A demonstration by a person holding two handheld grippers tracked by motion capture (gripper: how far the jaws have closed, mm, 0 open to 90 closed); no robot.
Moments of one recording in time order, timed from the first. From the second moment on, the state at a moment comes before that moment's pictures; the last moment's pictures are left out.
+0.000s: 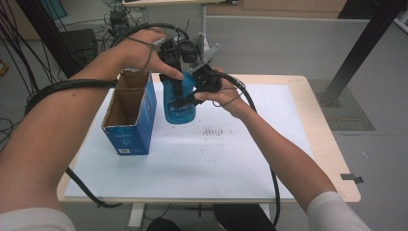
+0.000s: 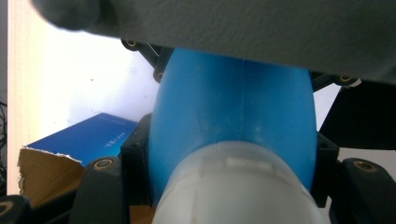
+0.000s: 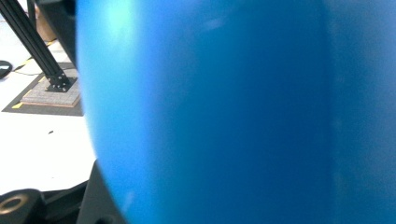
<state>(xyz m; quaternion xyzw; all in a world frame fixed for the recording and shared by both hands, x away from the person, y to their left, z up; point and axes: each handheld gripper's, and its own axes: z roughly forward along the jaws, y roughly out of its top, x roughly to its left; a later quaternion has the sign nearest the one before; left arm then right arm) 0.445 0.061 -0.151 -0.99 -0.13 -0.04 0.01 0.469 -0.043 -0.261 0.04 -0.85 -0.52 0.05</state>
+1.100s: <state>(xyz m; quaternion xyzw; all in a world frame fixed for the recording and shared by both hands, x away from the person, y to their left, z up) 0.444 0.063 -0.150 -0.99 -0.13 -0.04 0.00 0.468 -0.042 -0.261 0.04 -0.85 -0.52 0.06</state>
